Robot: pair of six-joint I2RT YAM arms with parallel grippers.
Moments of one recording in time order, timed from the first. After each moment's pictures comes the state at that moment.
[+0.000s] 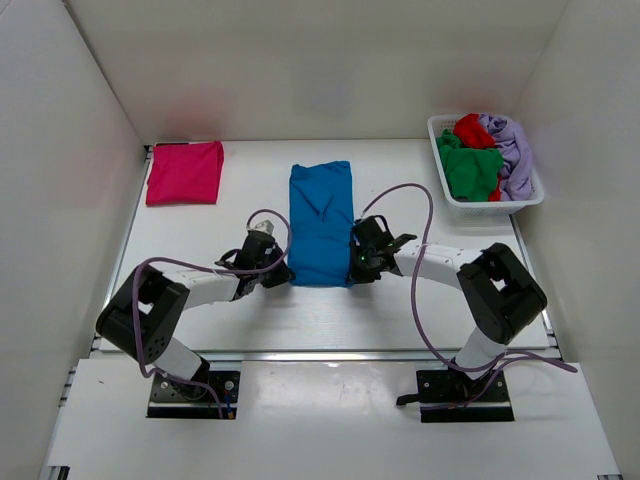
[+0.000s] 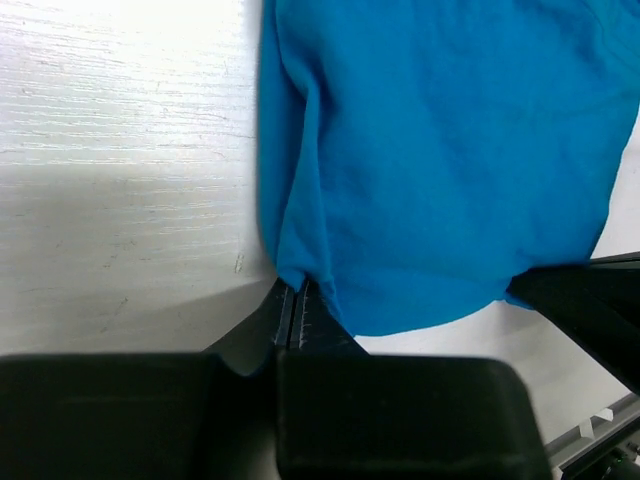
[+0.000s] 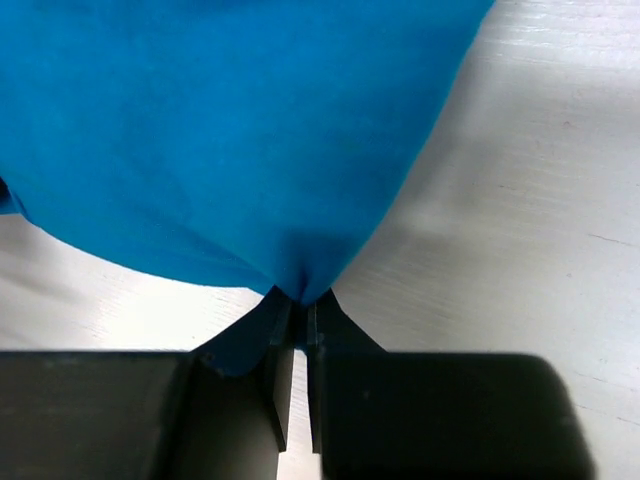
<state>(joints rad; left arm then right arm) -0.55 1.52 0.59 0.14 0.04 -0.79 0.65 1.67 0.91 -0.28 -0.07 0.62</state>
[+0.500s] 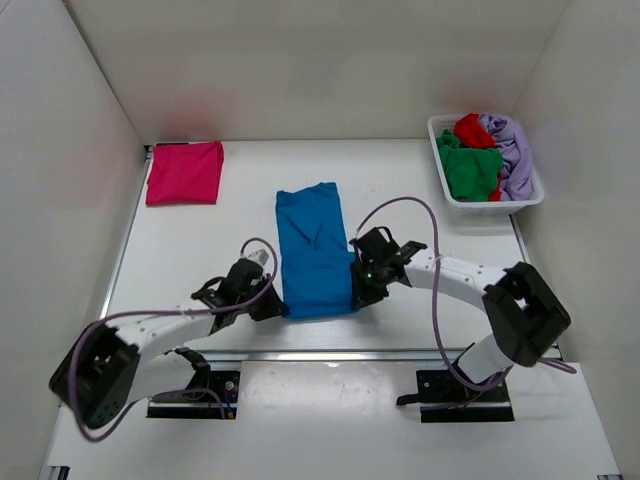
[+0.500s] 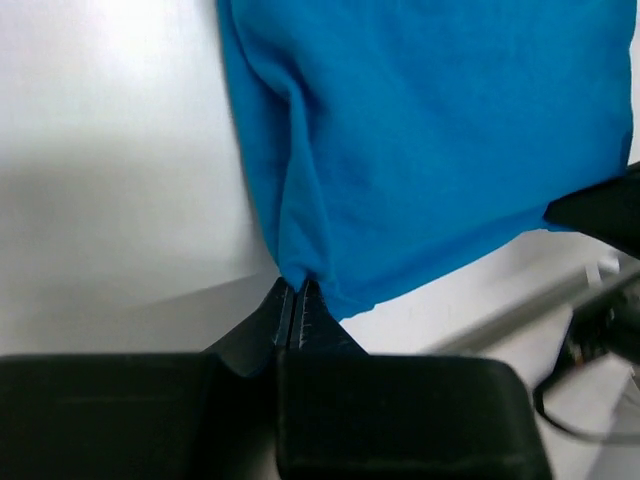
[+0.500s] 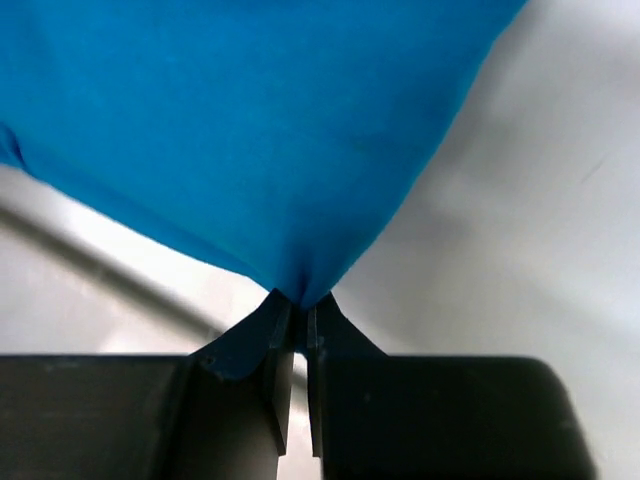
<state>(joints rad) -0.62 1.16 0.39 -0.07 0.13 -0.82 0.69 1.53 0.87 -0.49 -0.22 0.50</state>
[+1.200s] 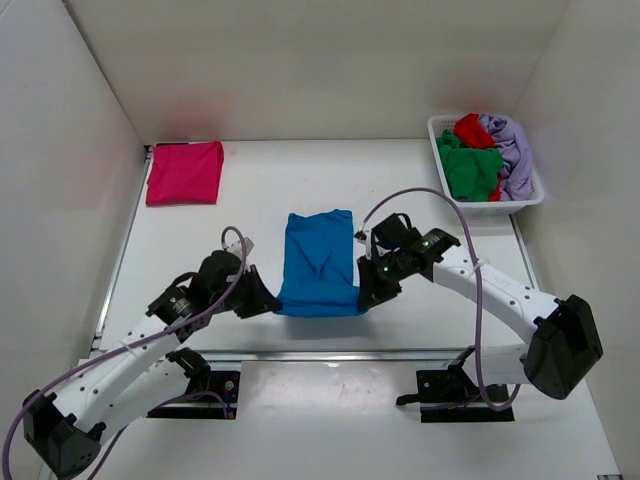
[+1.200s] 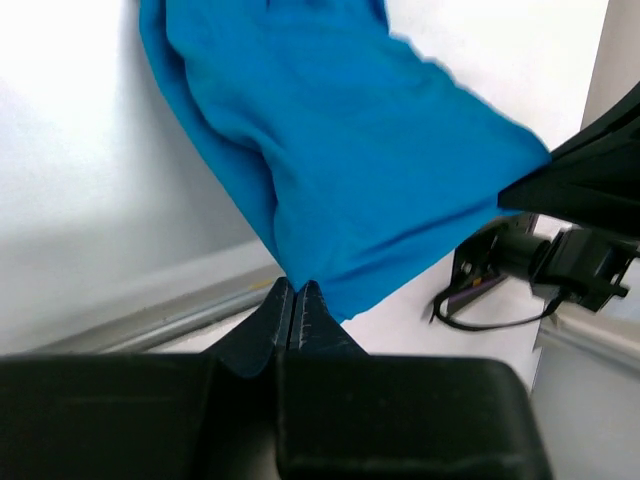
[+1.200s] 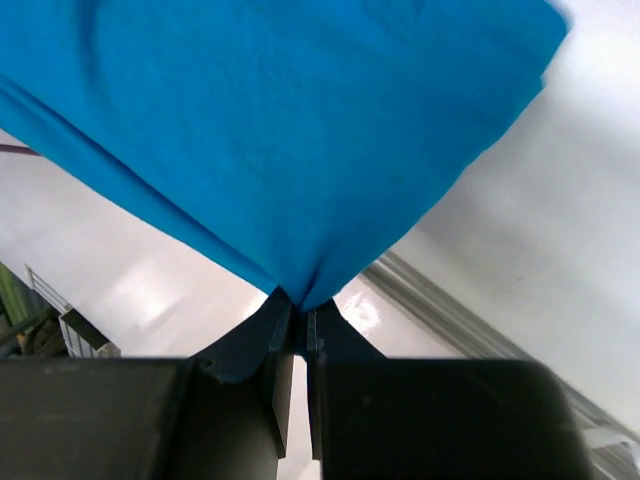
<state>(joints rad) -0.67 0.74 0.60 -0.61 0.17 -0.87 0.69 1.28 0.96 -0.83 -0.42 0.41</state>
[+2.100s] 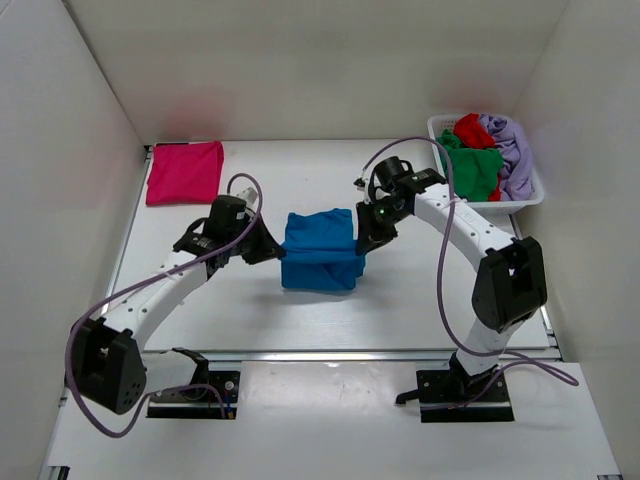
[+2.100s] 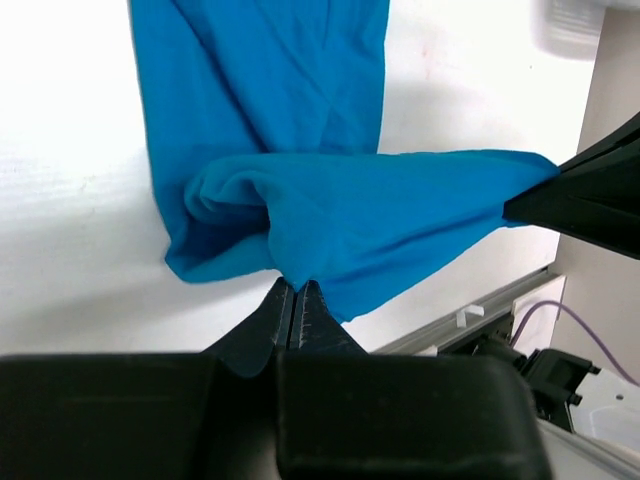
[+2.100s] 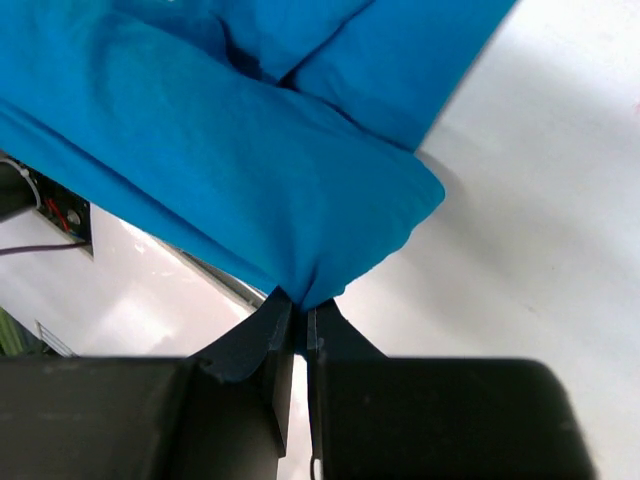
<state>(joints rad) -0.41 1.22 0.89 -0.42 0.25 -0.70 0.45 1.71 1.47 -0.97 -0.45 0.17</state>
